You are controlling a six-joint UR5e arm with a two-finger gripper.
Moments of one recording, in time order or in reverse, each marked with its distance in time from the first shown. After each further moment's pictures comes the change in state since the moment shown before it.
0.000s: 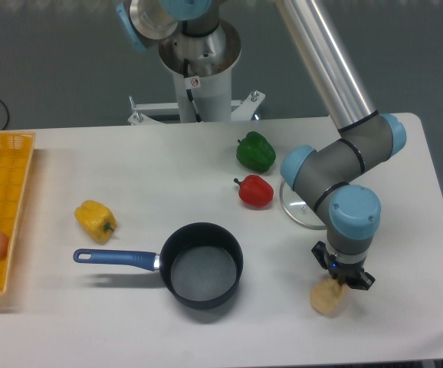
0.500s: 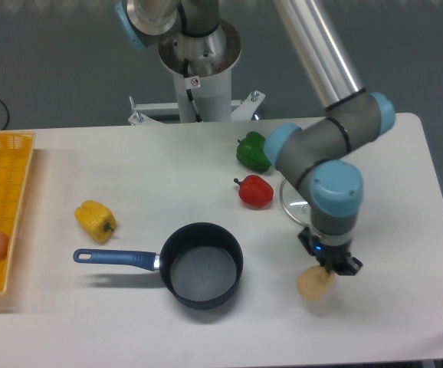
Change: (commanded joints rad) arm -0.103 0.158 -0.120 -0.003 0.002 -0.092
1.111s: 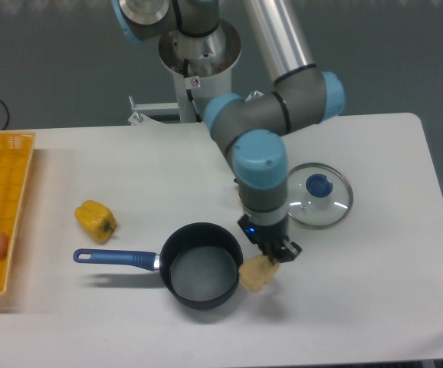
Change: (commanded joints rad) arm -0.111 0.114 -0.069 -0.011 0.000 -0.135
